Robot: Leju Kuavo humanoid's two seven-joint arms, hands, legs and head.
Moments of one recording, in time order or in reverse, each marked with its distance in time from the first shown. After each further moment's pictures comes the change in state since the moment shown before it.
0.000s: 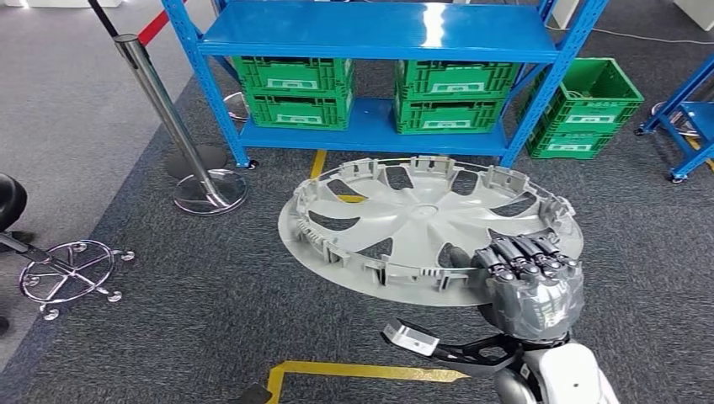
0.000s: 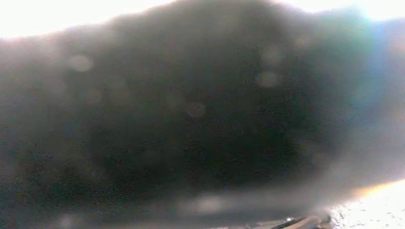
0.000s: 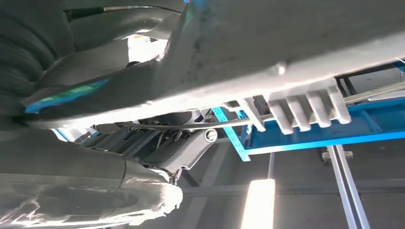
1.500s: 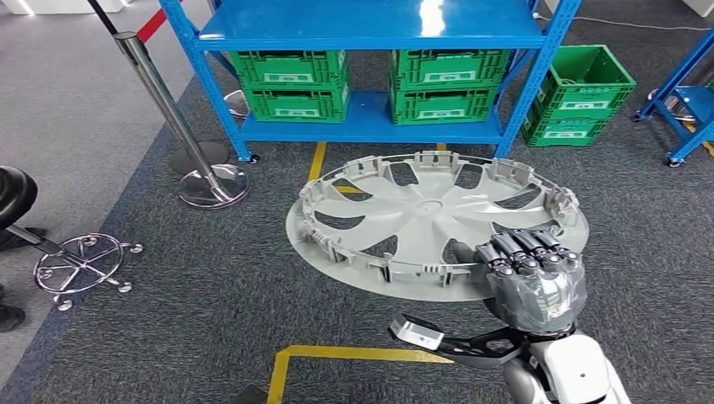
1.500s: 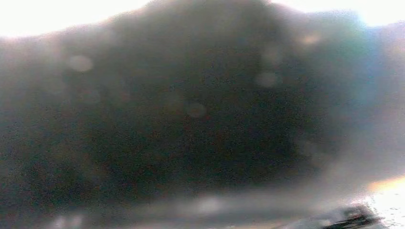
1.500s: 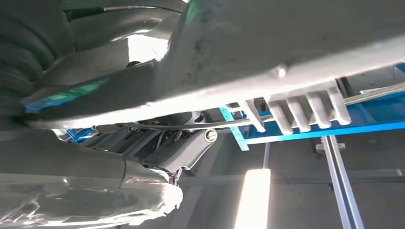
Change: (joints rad) left arm 0.004 0.005 0.026 0.000 0.037 -0.041 0.002; right arm -0.018 0.003 -0.054 0.015 0.000 -0.001 -0.085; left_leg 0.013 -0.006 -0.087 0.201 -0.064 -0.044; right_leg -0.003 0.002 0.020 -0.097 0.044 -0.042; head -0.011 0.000
